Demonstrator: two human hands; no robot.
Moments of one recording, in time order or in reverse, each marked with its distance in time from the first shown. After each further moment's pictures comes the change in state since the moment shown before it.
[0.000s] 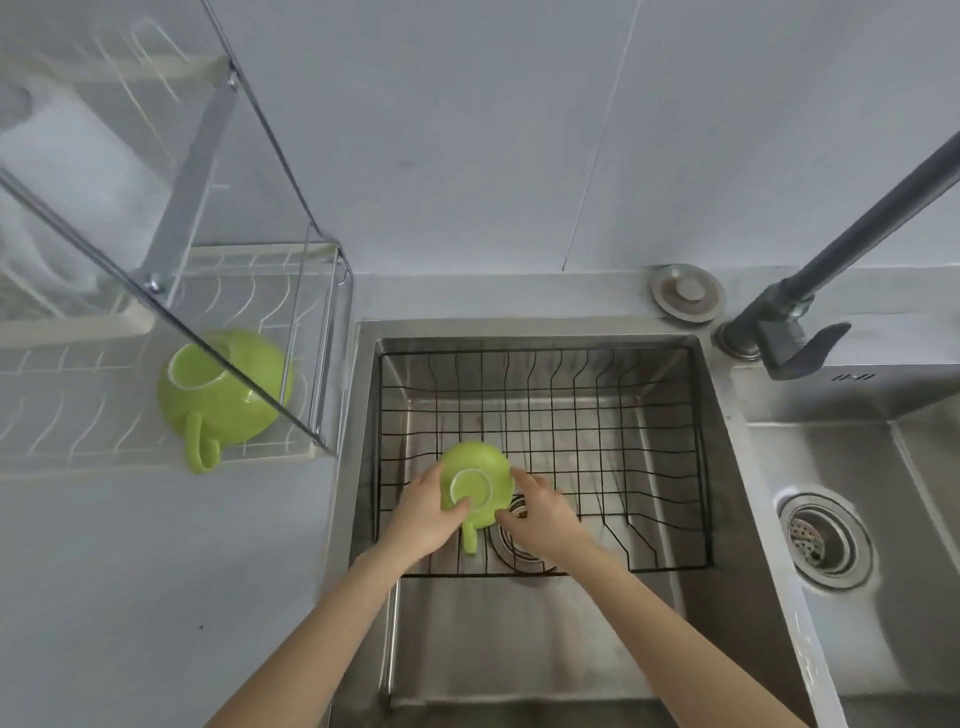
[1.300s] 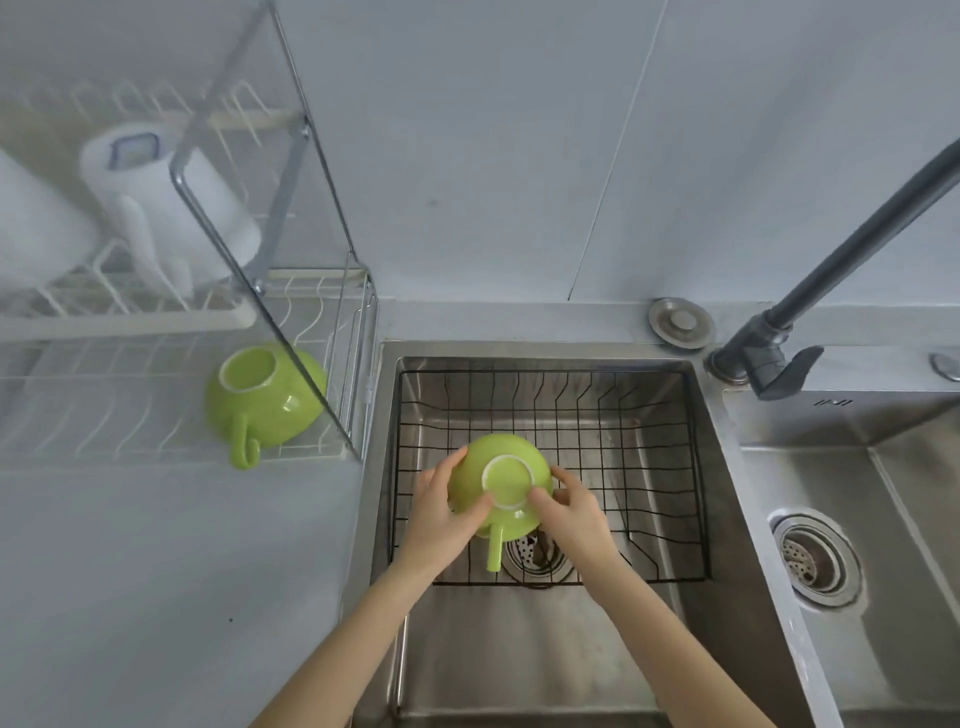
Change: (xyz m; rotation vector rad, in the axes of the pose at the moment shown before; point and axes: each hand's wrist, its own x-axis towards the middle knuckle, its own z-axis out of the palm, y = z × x) left_hand -0.044 0.020 -0.017 -0.412 0.159 0.131; right_hand -0.052 -0.028 -0.020 0.585 0.244 0.139
